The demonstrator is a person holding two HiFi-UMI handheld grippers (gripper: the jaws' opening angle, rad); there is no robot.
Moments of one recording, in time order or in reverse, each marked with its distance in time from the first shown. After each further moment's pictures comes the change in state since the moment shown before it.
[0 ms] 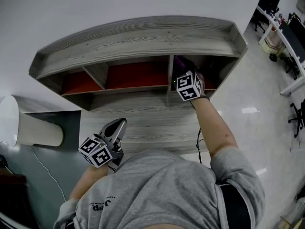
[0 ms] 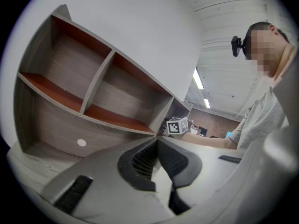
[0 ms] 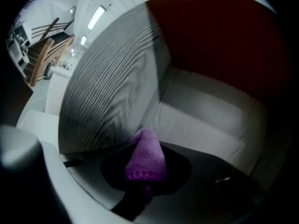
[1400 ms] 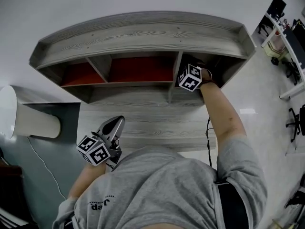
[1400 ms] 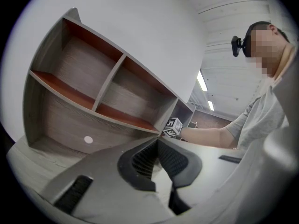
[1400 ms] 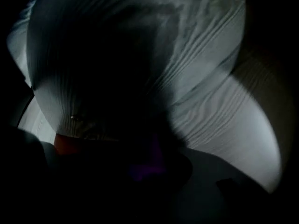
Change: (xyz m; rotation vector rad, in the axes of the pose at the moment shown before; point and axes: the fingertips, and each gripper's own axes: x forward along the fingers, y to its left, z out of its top) left arm -0.019 0.015 -0.008 -0.032 -0.019 0.042; right arm 0.045 0.044 -0.063 -0.521 0.248 0.340
